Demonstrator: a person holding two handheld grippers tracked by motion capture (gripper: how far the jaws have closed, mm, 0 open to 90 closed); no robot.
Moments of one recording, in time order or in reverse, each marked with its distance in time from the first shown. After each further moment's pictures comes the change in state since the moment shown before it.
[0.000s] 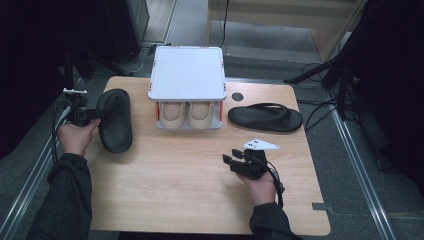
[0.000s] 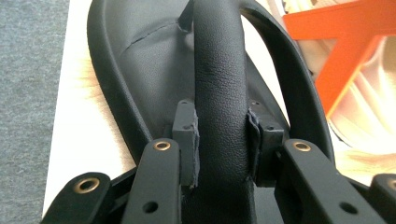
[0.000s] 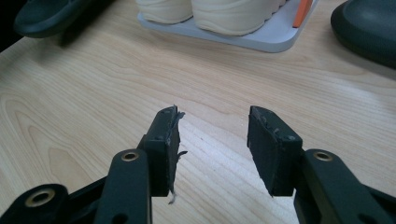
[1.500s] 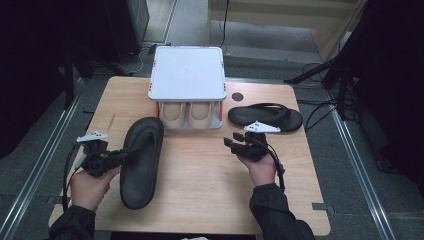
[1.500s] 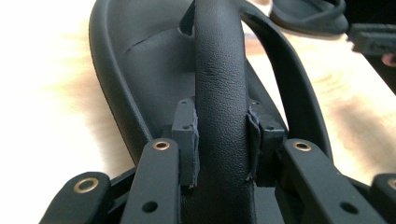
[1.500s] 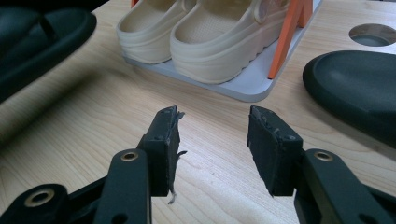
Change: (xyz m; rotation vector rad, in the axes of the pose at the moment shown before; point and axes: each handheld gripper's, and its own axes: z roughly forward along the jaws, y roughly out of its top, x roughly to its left) left arm -0.125 -0.125 -0.063 0.002 -0.245 0.155; right arm -0.021 0.038 0.013 -0.051 -0.013 -0.031
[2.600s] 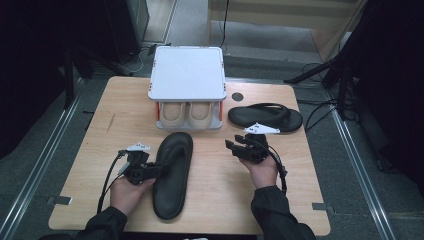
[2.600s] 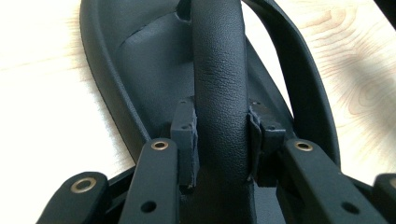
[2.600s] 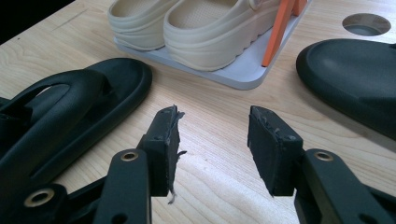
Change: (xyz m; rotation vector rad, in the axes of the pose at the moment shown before) left arm -0.033 -0.023 0.083 0.138 -0.056 0.054; right arm 0.001 -0.004 -0.003 0.038 -0.030 -0.017
